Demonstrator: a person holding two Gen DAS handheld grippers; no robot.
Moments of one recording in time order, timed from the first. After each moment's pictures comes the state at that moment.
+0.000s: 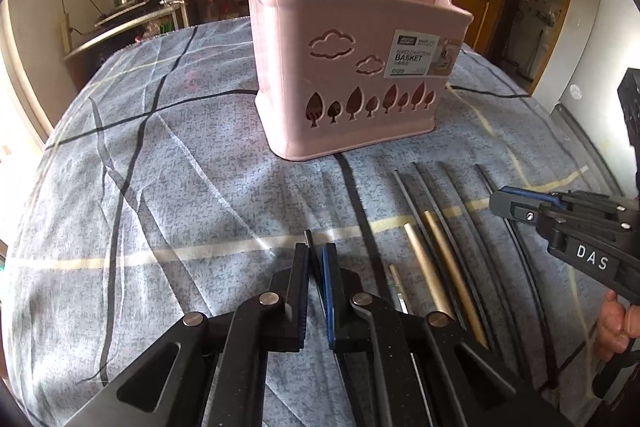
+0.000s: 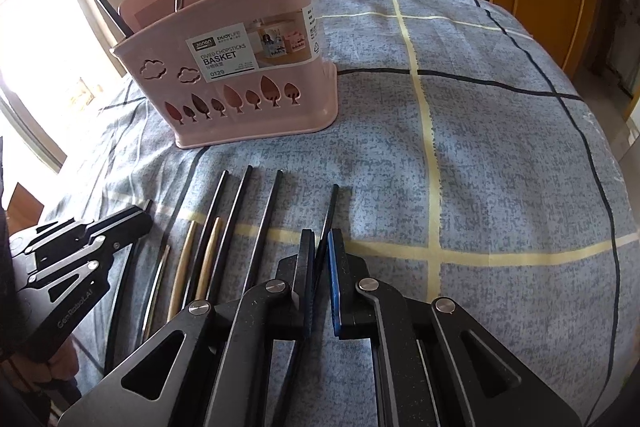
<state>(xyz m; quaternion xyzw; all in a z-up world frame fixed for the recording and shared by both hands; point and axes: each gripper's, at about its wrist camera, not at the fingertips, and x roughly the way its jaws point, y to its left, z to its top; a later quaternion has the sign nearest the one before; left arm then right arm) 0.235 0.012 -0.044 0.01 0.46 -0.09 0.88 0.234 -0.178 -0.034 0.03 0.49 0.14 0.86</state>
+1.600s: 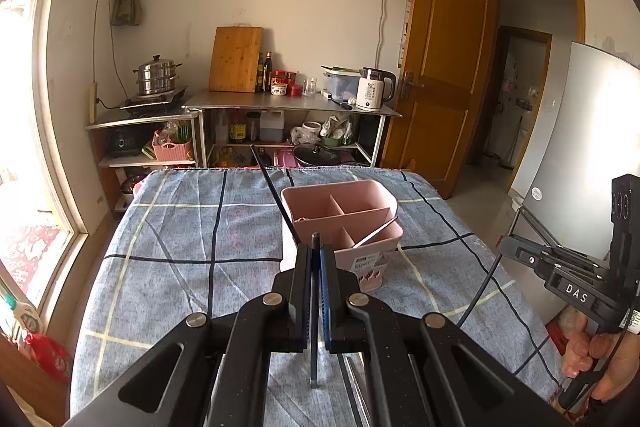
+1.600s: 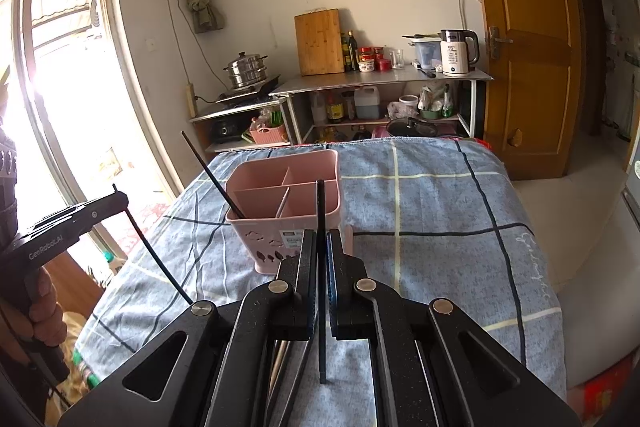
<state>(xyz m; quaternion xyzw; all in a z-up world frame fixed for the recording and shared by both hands) 0.175 0.051 0.144 -0.04 0.28 -0.10 0.95 0.173 -0.209 0.121 0.06 0.30 0.16 0.94</state>
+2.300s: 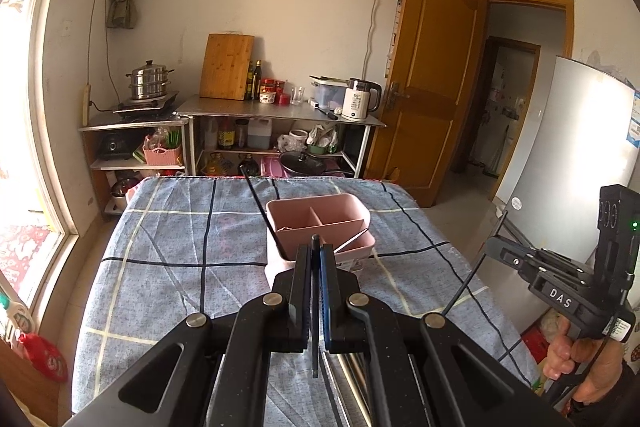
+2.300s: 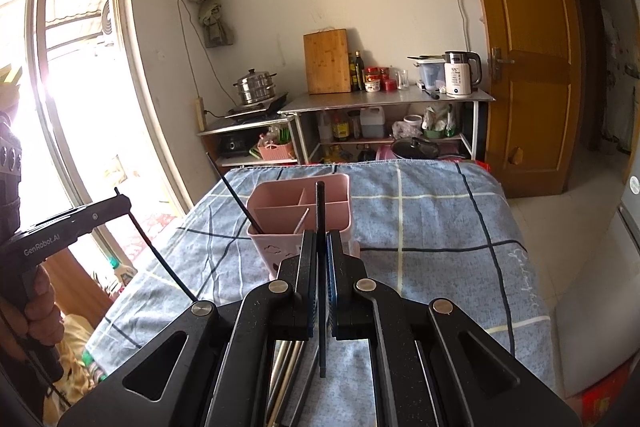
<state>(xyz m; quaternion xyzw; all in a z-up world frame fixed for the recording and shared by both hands) 0.148 0.049 0.177 -0.05 0.27 -0.12 0.95 0.152 -0.209 0.149 0.06 0.27 0.17 0.94</state>
